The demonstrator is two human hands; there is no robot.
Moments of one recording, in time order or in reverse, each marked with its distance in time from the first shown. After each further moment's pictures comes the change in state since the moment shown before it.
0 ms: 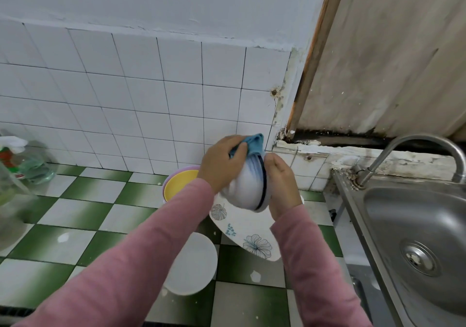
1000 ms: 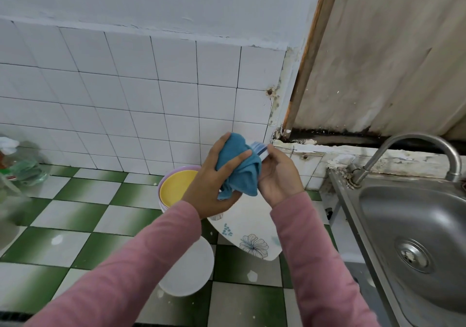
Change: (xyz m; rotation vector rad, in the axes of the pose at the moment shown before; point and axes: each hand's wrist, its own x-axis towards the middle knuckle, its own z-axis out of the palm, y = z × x) left_hand -0.028 -0.054 -0.001 0.188 -0.101 0.607; right_hand 0.011 -0.024 -0.001 0.695 -0.152 0.424
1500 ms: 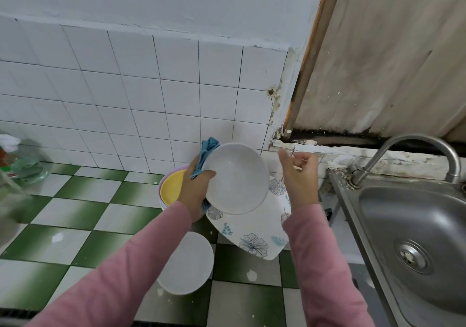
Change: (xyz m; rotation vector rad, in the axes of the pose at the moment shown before) left_hand 0.000 0.013 -0.005 -1.052 0.409 -1.181; right_hand -0.008 -0.013 -0.036 -0.902 0.473 -0.562
